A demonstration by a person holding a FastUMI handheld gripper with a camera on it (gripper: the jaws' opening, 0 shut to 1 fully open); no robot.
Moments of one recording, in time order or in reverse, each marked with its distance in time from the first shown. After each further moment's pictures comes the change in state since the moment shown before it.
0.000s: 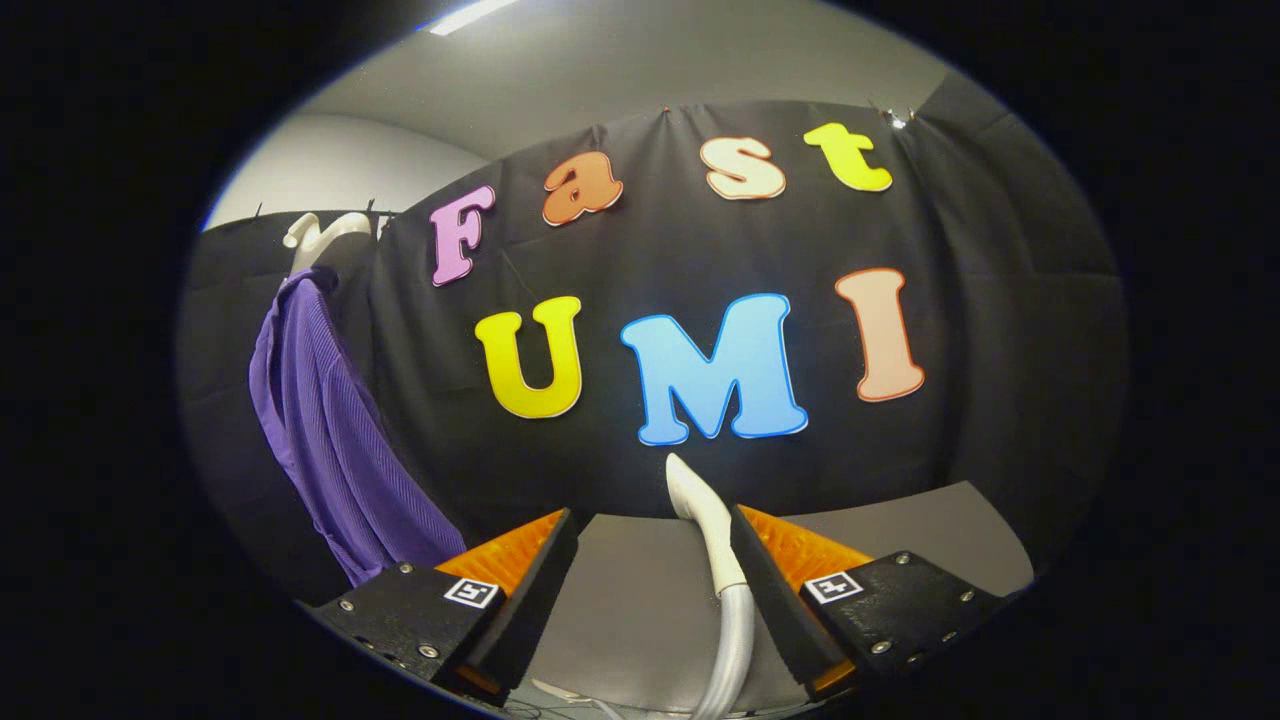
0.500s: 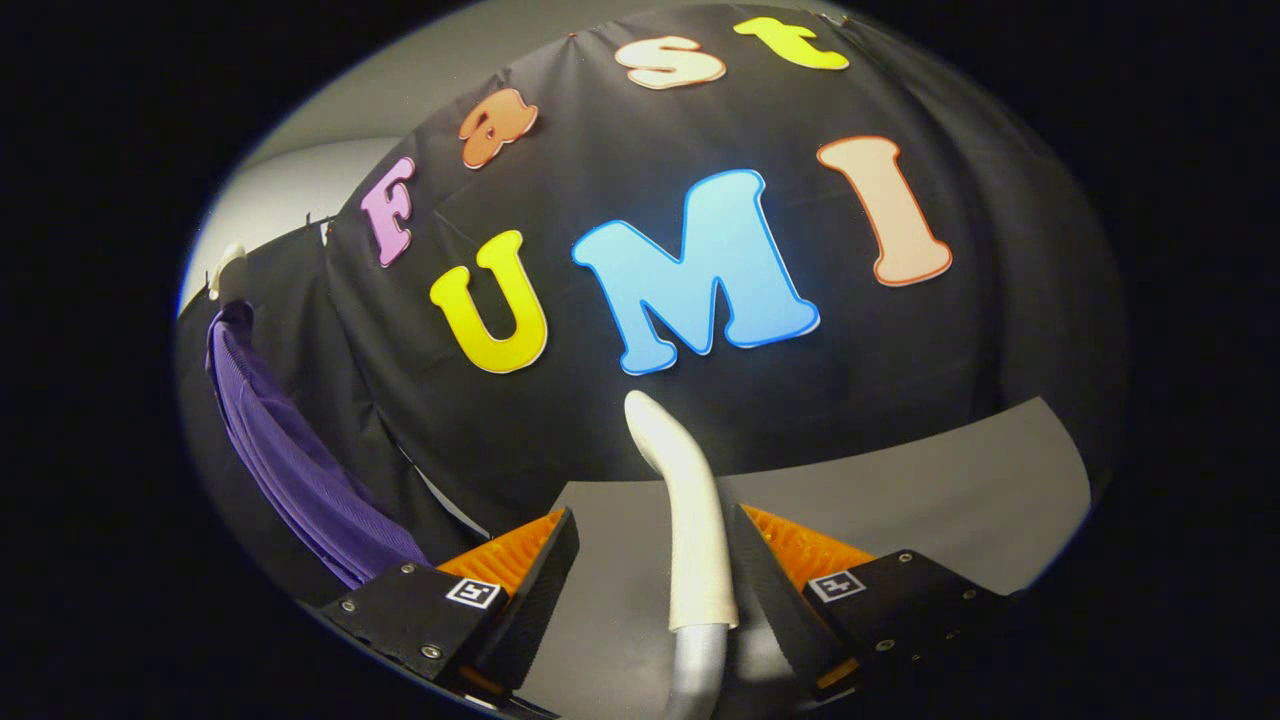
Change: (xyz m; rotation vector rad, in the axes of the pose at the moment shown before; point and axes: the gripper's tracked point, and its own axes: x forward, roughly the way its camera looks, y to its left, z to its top) arm 0.086 -0.052 -0.053 0.229 0.274 0.037
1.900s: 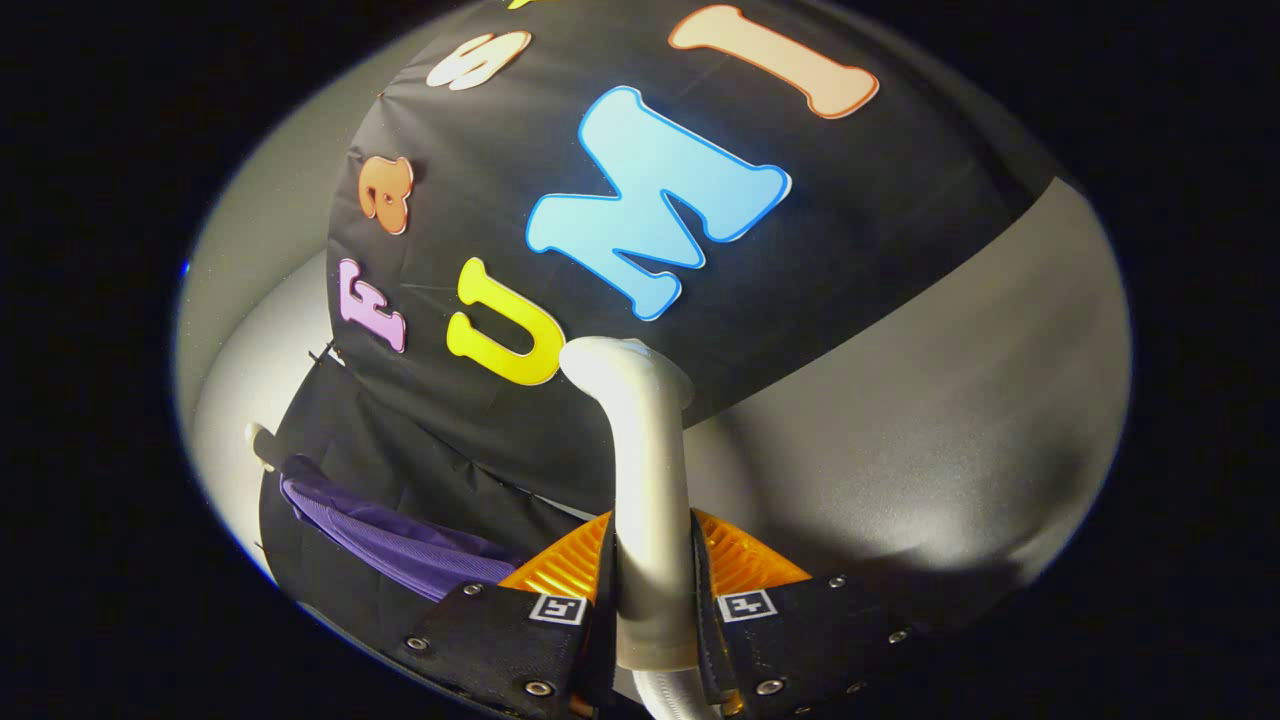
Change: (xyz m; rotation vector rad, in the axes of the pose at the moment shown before) arm -0.007 0.013 -0.027 0.358 0.119 0.220
